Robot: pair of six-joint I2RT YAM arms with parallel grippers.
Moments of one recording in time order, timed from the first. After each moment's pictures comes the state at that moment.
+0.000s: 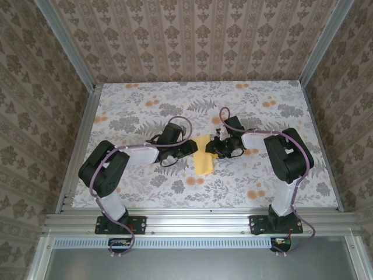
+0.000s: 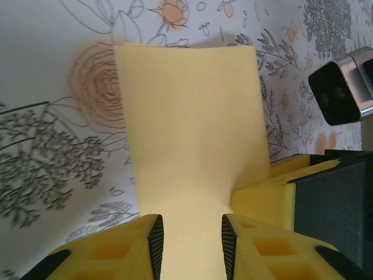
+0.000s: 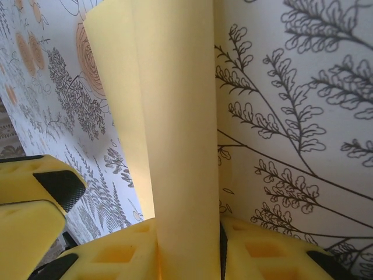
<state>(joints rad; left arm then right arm) -0.70 1.75 0.87 0.09 0.32 -0.87 0.35 1.88 0.97 -0.20 -0.64 0.69</state>
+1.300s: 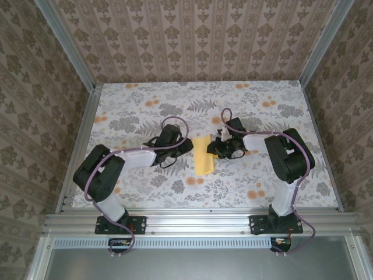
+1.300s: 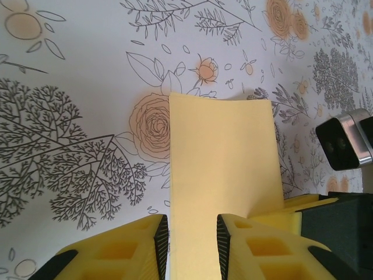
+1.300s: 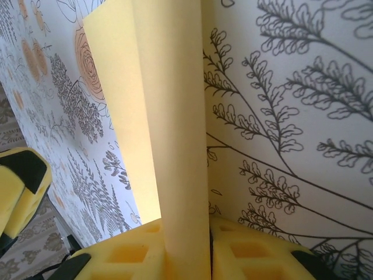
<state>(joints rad) -0.71 1.68 0.81 0.13 0.15 -0.93 0.33 1.87 0.93 -0.14 -0.64 0.71</state>
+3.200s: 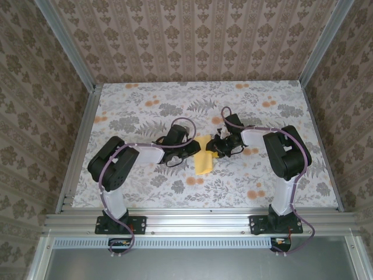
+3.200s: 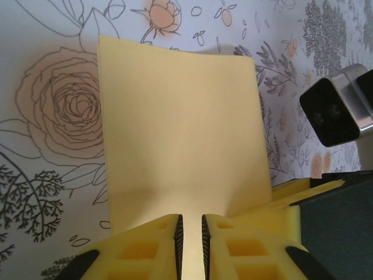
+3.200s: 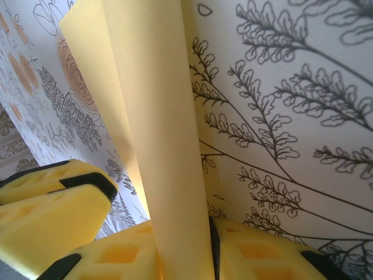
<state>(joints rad) -0.73 1.84 0.87 0.23 0.30 -0.96 0.33 1.93 1.03 -0.30 -0.66 0.75</state>
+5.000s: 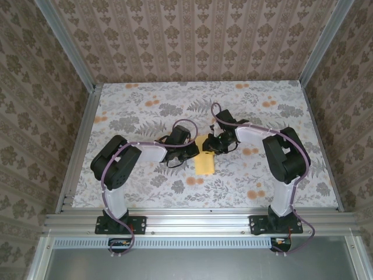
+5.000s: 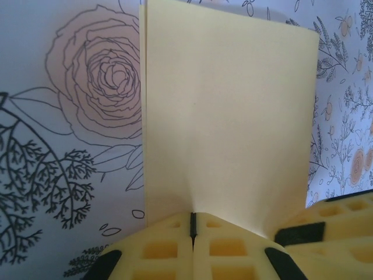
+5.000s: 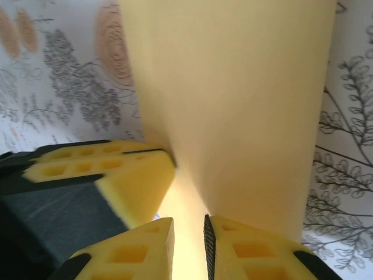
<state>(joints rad) -0.74 1.87 0.92 0.09 0.26 -0.95 0.41 1.89 1.16 -0.48 -0.53 0.60</state>
